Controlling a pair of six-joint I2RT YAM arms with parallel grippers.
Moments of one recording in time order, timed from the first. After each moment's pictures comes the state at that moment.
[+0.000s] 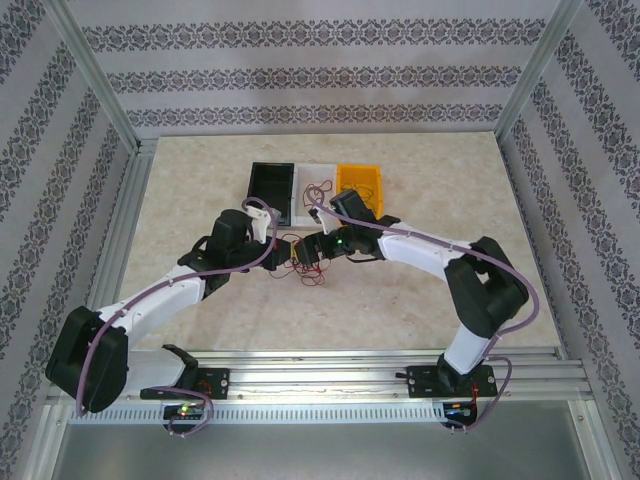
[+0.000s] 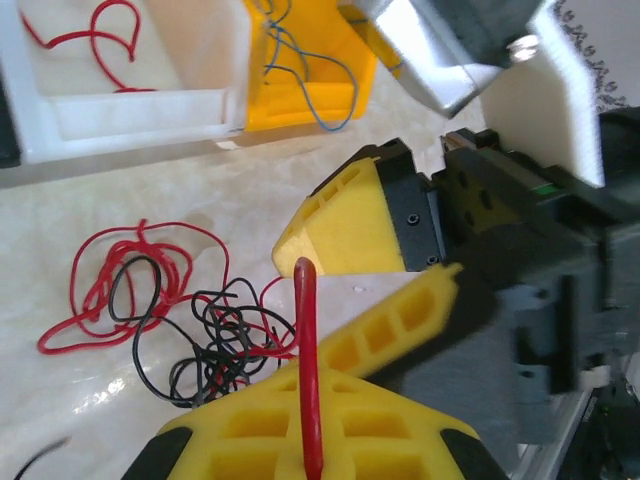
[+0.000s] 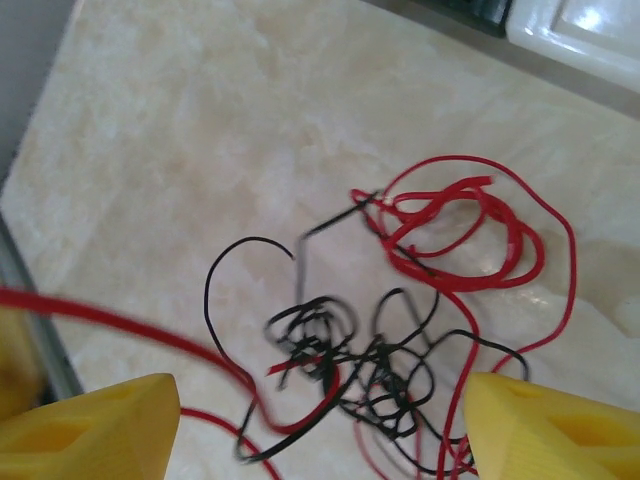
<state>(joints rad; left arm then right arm) -0.47 1.24 0.68 -0.03 0.43 -0.43 0.64 1.74 1.08 -0.24 -0.48 0.34</state>
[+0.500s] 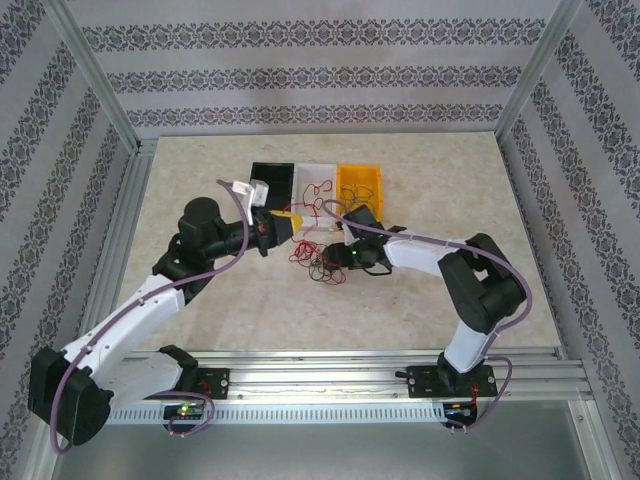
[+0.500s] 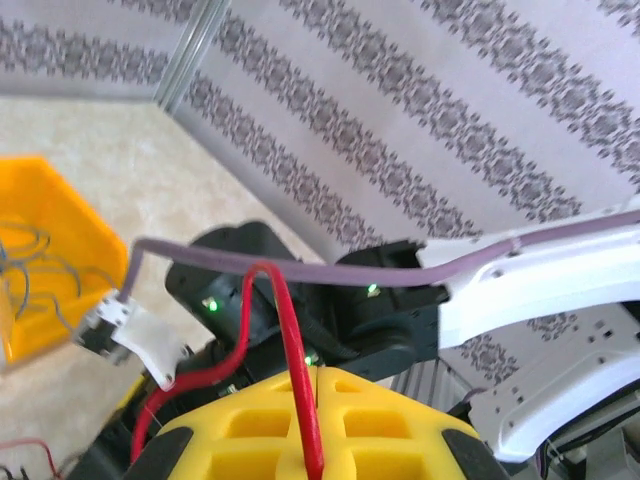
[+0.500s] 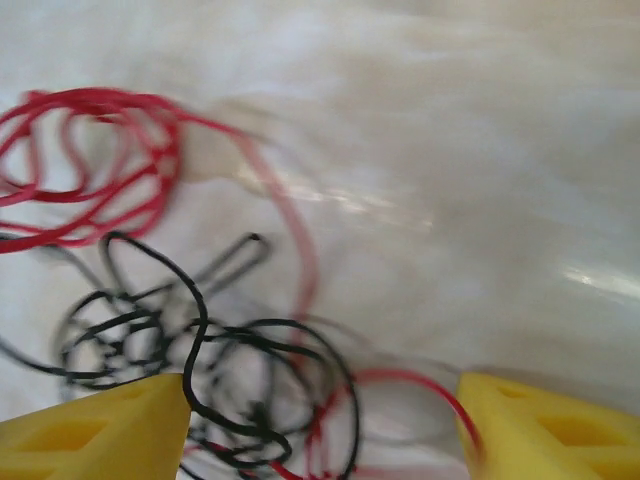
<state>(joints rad) -0.46 1.04 0.80 0.17 0.65 -0.54 0.55 1.72 0.91 -0.27 -0.22 0.46</state>
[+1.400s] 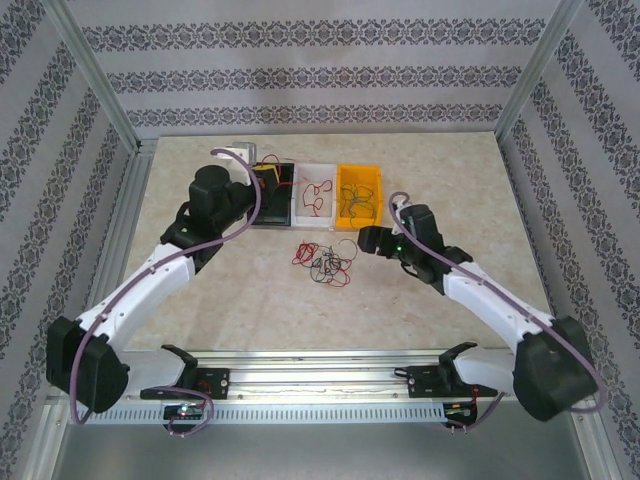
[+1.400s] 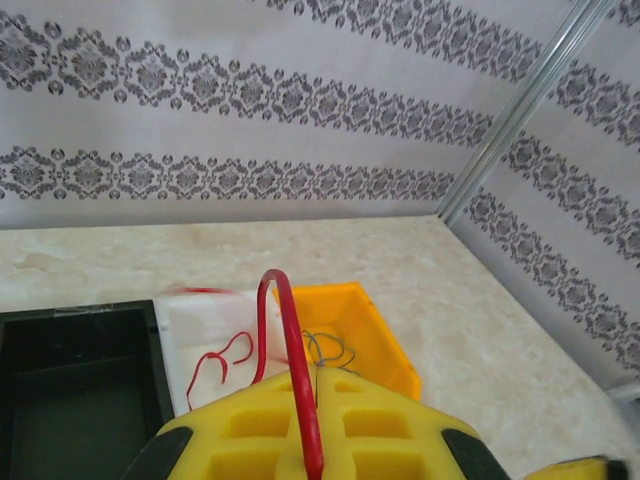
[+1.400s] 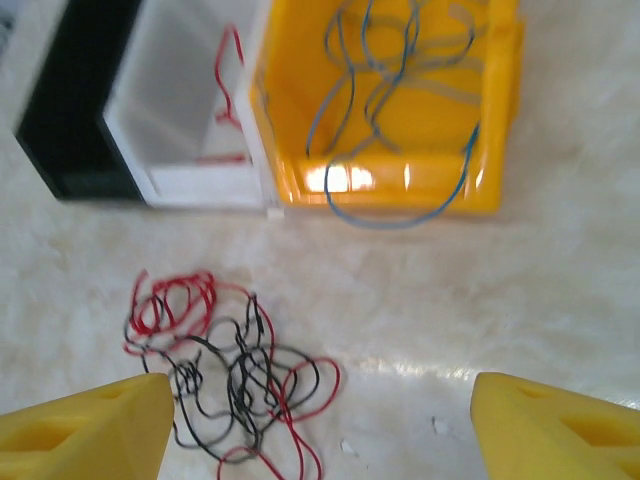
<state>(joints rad) -0.42 1.26 1.02 0.04 0.10 -0.34 0.39 1.16 0.69 -0.20 -0.13 0.52</state>
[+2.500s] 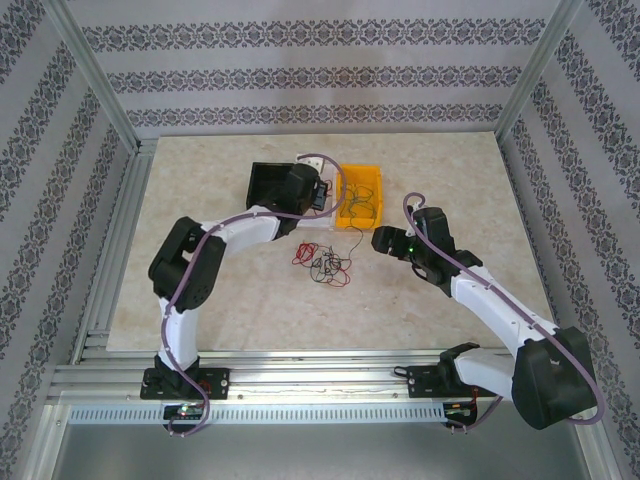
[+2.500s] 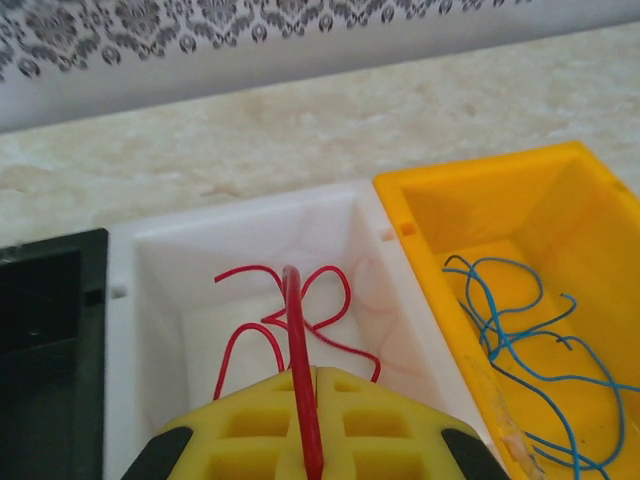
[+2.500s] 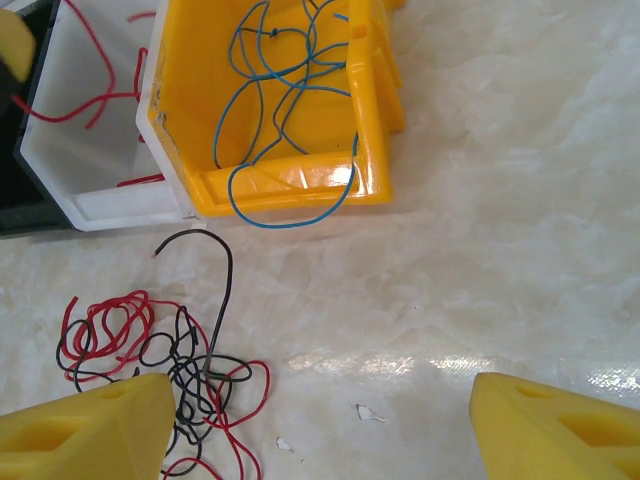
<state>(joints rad) -0.56 2.00 1.37 0.11 -0.25 -0.19 0.32 1.14 0.65 -0.24 -0.12 0.54</state>
